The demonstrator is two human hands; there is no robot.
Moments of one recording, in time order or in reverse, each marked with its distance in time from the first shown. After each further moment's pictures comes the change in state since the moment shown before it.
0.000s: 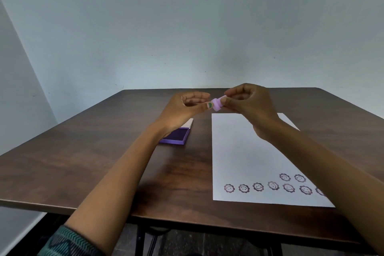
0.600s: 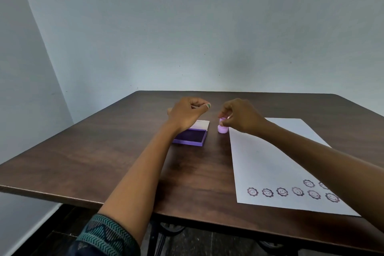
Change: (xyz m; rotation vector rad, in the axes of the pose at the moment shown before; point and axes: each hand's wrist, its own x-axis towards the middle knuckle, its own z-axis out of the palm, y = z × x) left_hand 0.004 -0.020 -0.026 0.372 0.151 -0.107; right_hand 0.028 0.023 0.046 -0.829 -0.328 -0.274
